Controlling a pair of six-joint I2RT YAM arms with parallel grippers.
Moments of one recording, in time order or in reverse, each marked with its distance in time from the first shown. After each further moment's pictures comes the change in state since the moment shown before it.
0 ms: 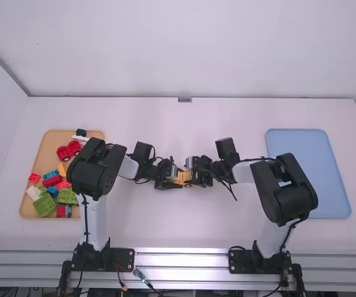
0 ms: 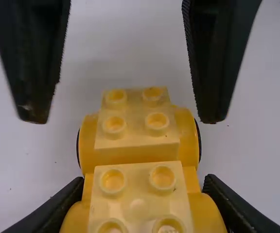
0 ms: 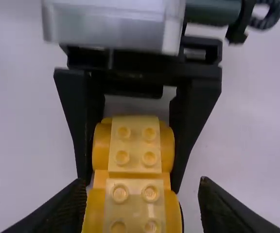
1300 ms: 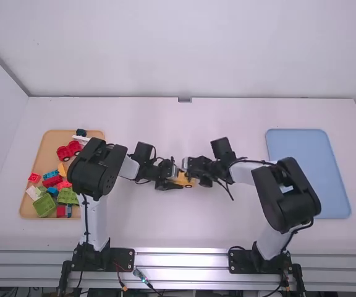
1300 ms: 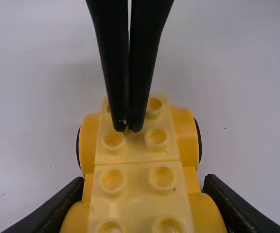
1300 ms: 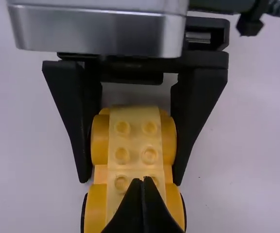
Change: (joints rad) left arm -0.005 0.000 0.000 0.004 0.000 -0.007; right arm 0.061 -0.056 0.030 -0.181 0.227 0.008
